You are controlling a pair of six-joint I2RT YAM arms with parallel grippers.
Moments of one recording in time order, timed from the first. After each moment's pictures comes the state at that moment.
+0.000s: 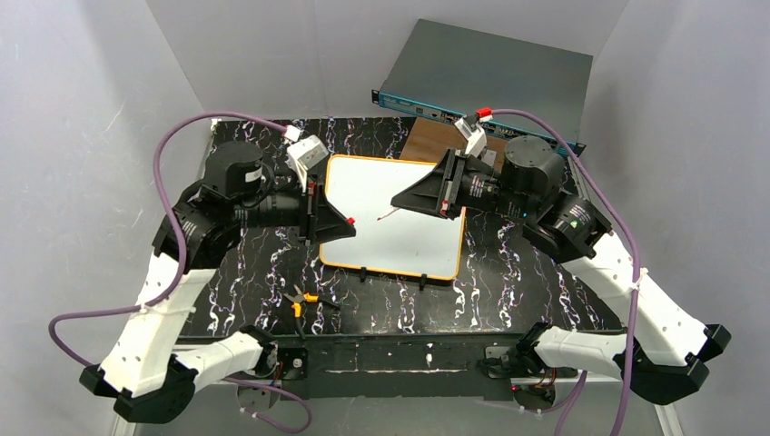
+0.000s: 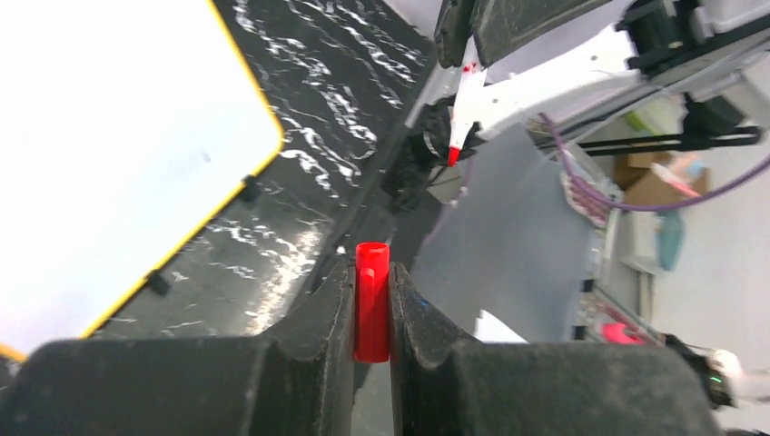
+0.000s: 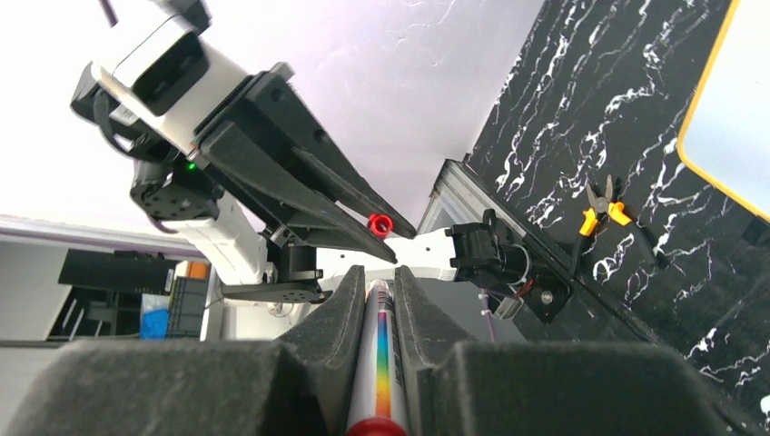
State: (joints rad) left arm -0.54 1.07 1.55 -0.98 0.75 -0.25; right arm 0.81 1.10 1.44 -0.47 -0.42 1.04
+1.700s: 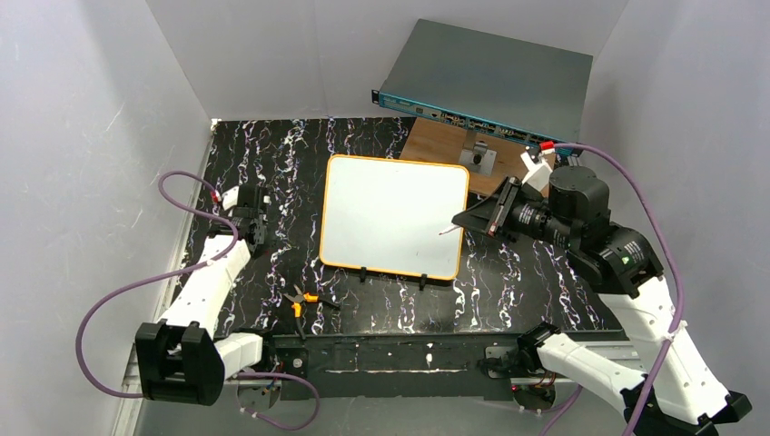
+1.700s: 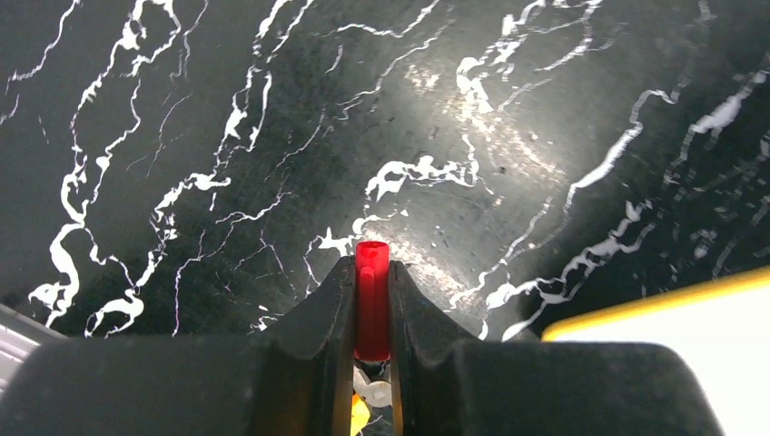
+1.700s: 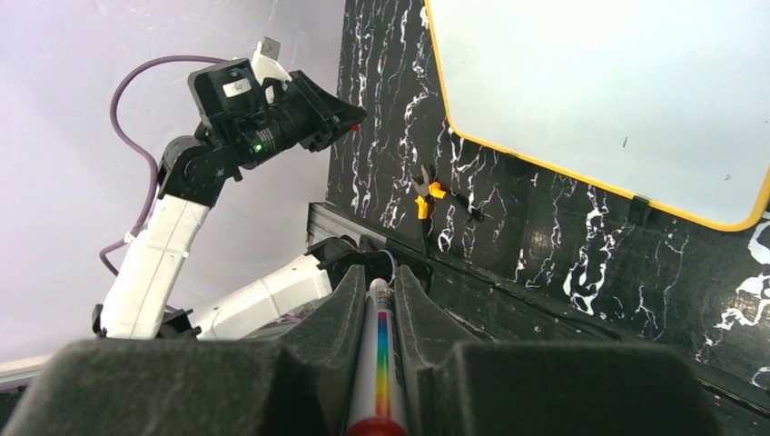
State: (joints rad) left arm -0.10 1.13 0.85 -0.81 -0.34 -0.62; right arm 0.58 0.87 1.33 -0.86 -0.30 0.93
